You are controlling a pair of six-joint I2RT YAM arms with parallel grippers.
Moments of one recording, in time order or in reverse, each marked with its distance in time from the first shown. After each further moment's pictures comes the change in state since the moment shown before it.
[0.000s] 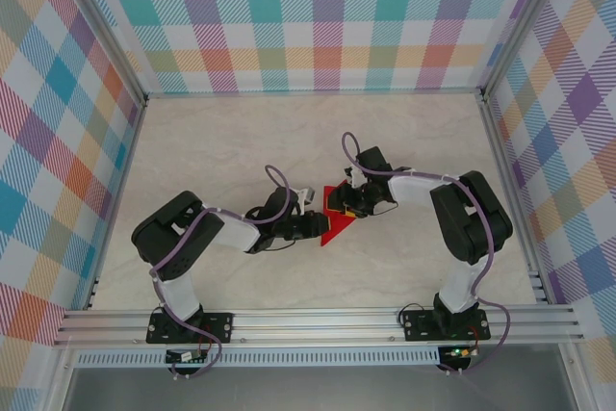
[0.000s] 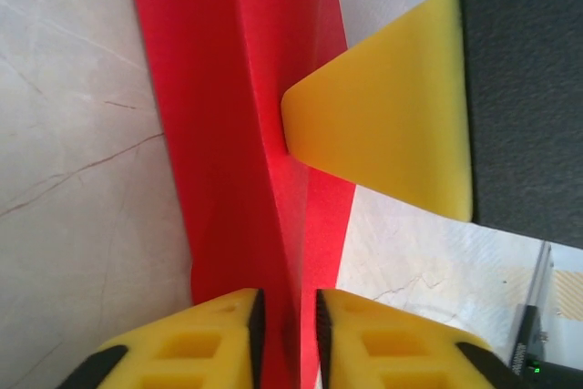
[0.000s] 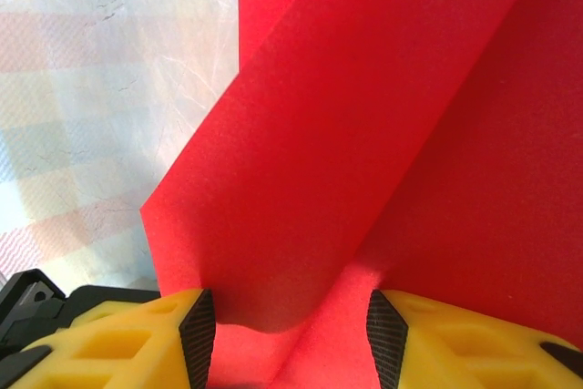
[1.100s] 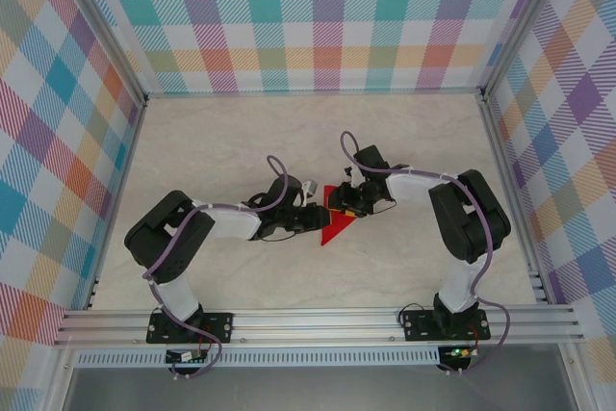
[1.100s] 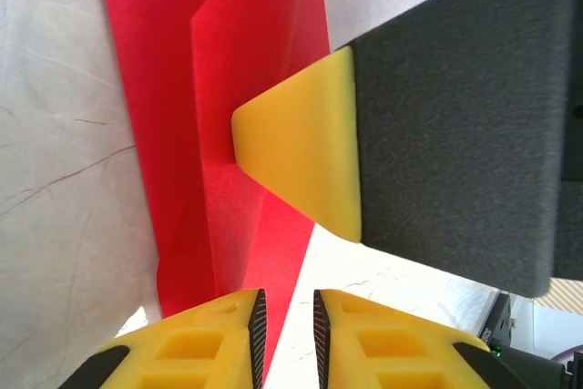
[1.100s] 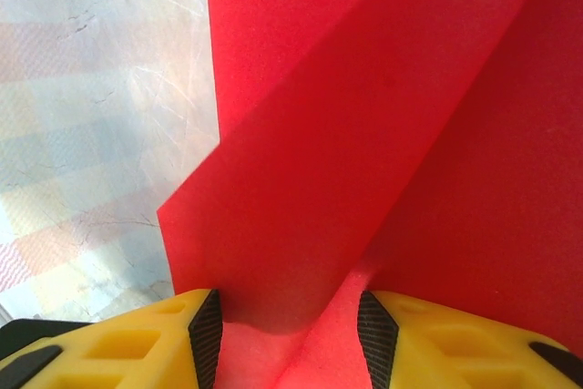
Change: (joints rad) left arm 0.024 -0.029 0.129 -0.252 0.068 -0.001; right arm 0.008 0.013 0.031 -0.050 0.043 0.020
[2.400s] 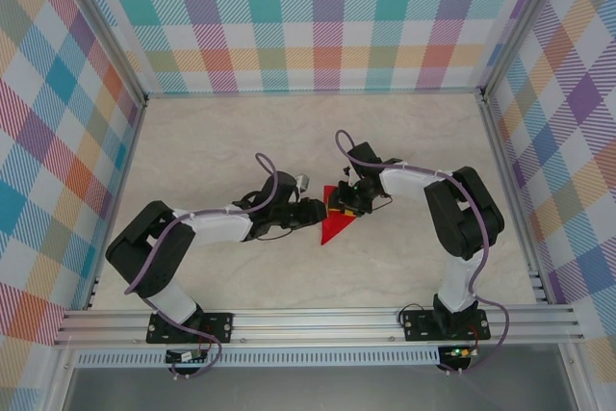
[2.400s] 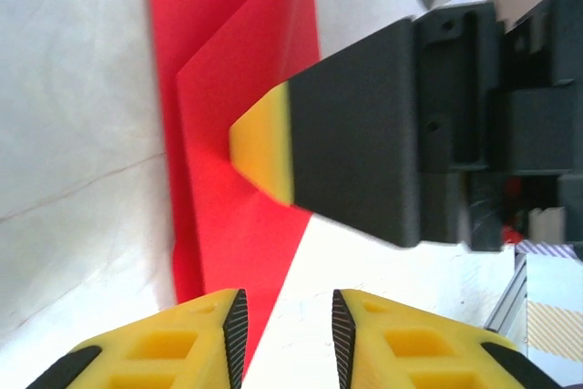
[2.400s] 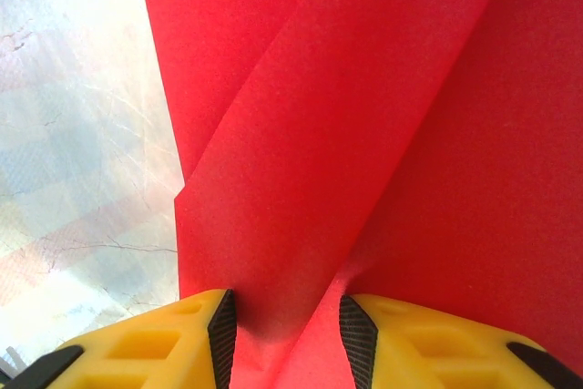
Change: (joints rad) left arm 0.000 -0.133 -0.028 -0.092 -0.099 -0.069; right arm 0.027 0.040 0.085 -0.123 0.090 0.045
